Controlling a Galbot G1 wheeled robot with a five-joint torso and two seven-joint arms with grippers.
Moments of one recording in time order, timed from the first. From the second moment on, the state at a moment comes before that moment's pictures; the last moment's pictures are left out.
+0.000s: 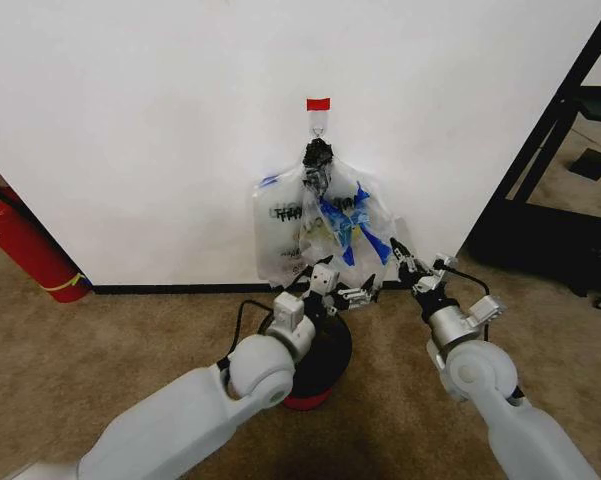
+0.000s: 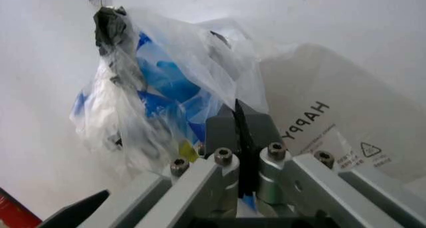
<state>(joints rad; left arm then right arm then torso) 0.62 -1.06 0.43 -1.90 -0.69 0.16 -0.39 -1.16 1.06 0.37 1.94 1.00 -0.01 0.04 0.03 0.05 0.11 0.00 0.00</state>
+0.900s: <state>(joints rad) 0.44 -1.19 0.52 -1.64 -0.70 0.17 -0.40 -1.16 1.05 0.38 1.96 1.00 -0.01 0.04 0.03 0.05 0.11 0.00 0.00</state>
